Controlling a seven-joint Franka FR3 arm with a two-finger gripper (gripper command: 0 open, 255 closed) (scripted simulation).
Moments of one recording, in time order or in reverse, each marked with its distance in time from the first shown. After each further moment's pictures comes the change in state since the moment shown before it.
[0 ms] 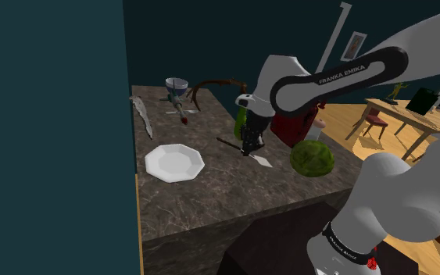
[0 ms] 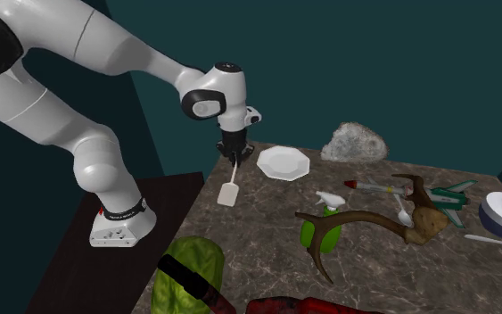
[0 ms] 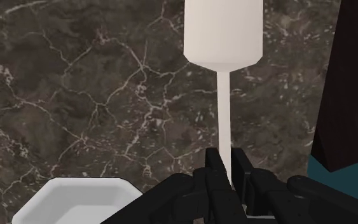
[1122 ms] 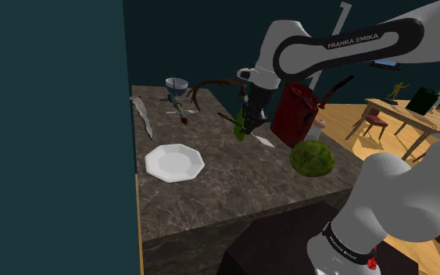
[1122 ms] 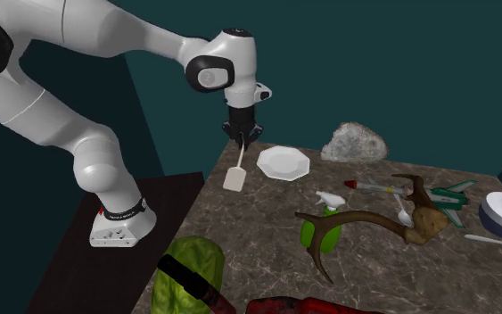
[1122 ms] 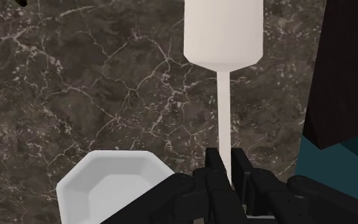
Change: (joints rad) arm -0.004 -0.022 -0.003 0.201 0.003 -0.222 -0.017
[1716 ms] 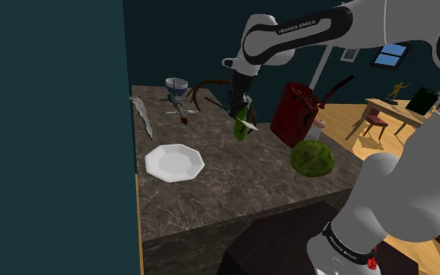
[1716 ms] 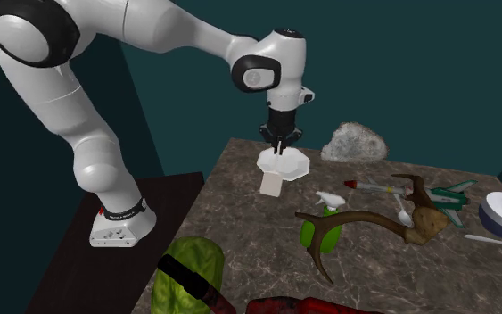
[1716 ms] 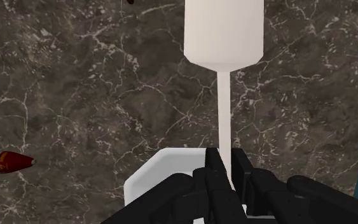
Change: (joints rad) arm 0.000 0.344 -0.106 0.344 0.092 -0.015 -0.170
